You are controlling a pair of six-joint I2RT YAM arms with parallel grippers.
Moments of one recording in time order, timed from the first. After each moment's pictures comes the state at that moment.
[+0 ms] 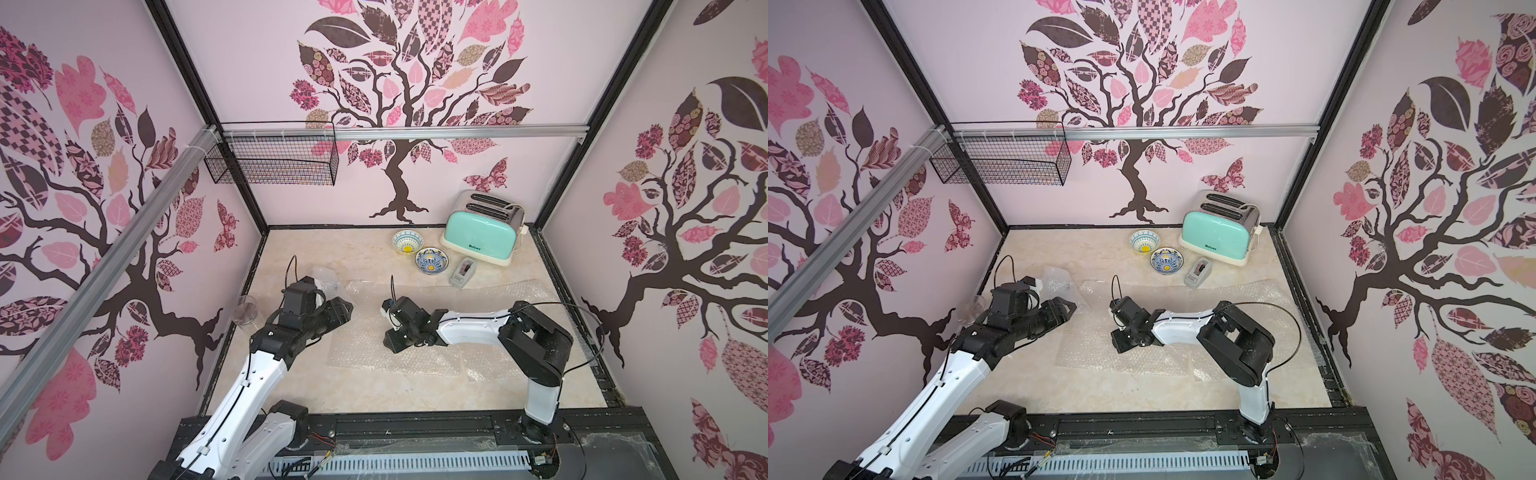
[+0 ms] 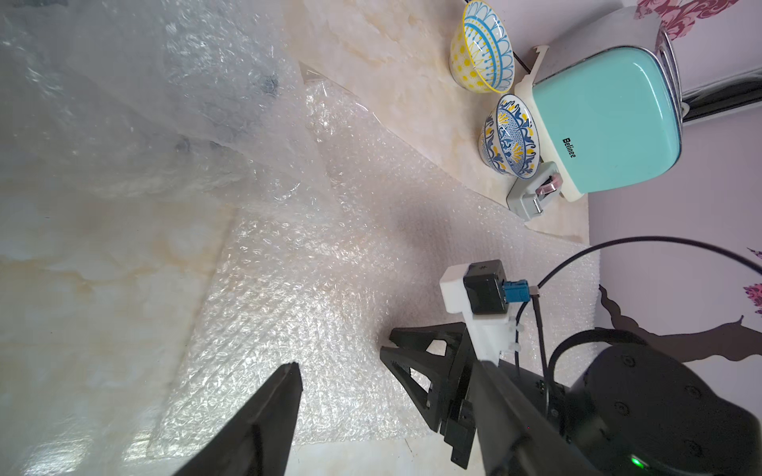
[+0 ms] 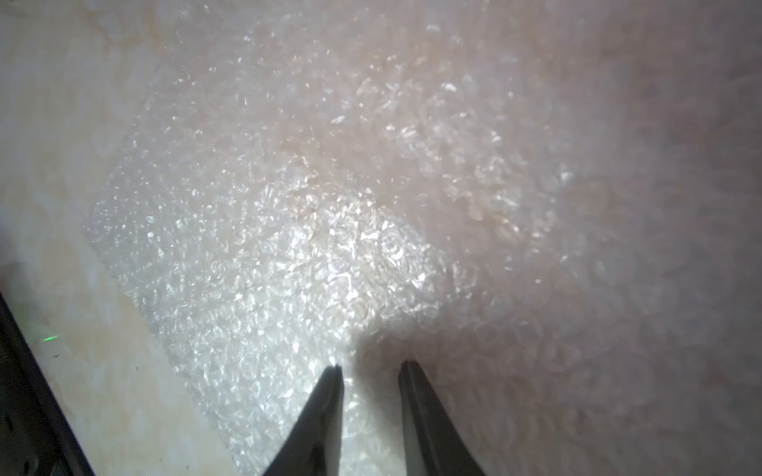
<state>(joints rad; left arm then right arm) -0.28 0.90 0.76 -0.61 0.21 -0.71 0.92 1.86 1.03 -0.14 -0.18 0.44</state>
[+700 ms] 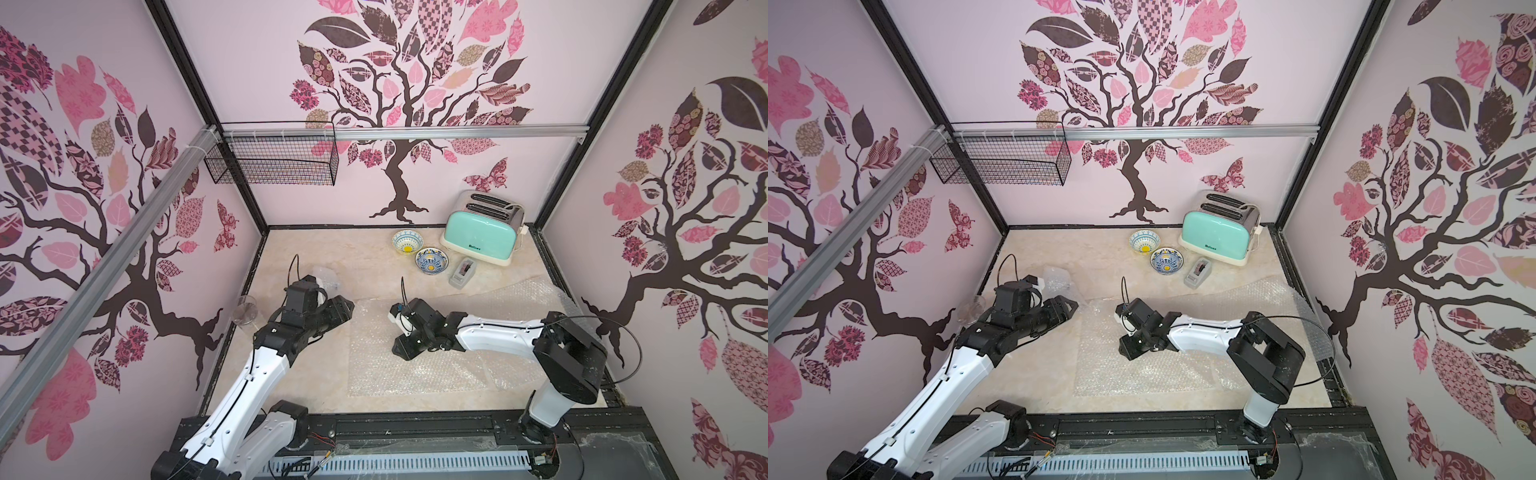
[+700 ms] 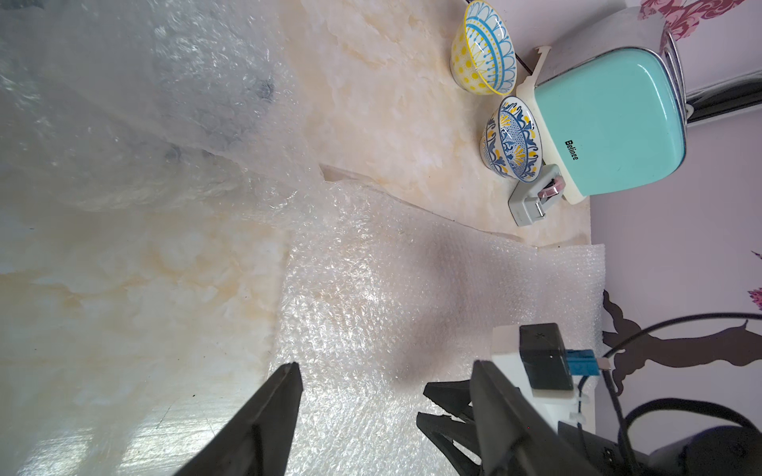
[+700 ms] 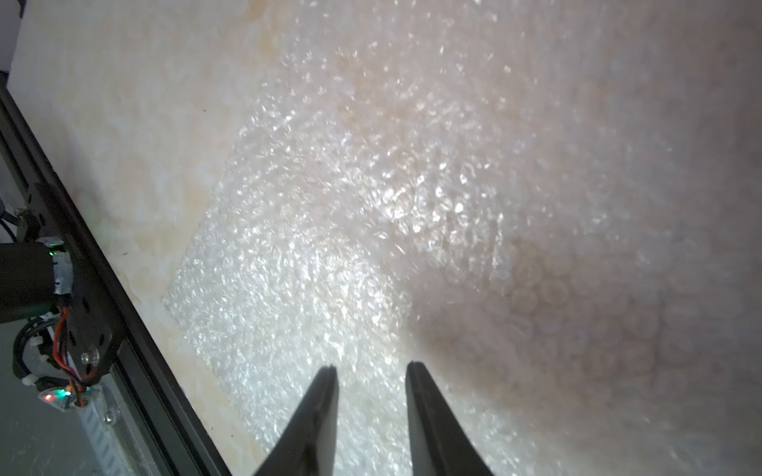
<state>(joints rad) -0.28 0.93 0.75 -0.57 0.21 -0.71 0.92 1.68 0.96 -0.25 -0.24 0.39</state>
